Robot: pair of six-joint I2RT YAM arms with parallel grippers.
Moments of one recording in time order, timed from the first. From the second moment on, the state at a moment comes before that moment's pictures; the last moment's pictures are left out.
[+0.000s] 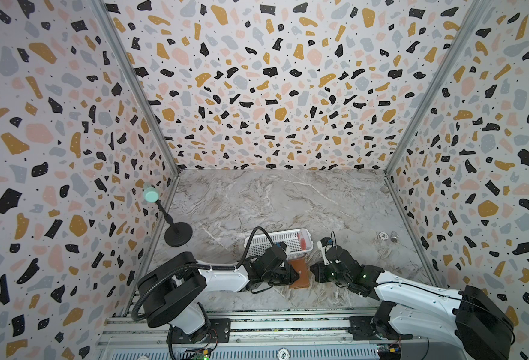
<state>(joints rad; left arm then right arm) -0.99 1.53 0.56 0.20 0.29 -0.97 0.87 1.07 0.39 -0.13 -0.03 0.71</state>
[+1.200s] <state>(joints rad) -0.99 1.56 0.53 0.26 0.27 -0.96 0.98 1.32 0.53 -0.10 0.01 0.73</state>
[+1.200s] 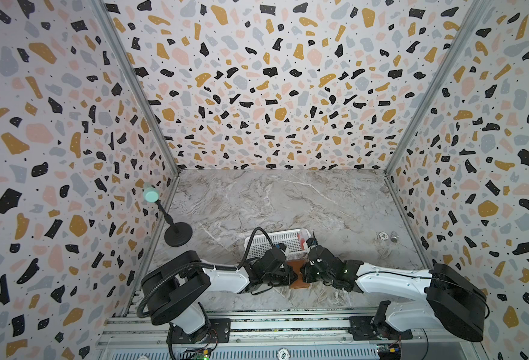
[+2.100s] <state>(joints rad) -0.99 1.56 0.52 0.29 0.27 -0.98 1.02 1.32 0.49 -0.02 0.05 0.82</state>
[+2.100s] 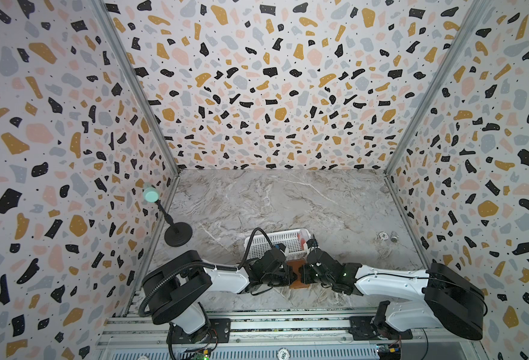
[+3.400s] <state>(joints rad) -0.99 1.57 0.52 0.30 0.26 -1.00 1.03 1.29 0.35 0.22 0.06 0.91</state>
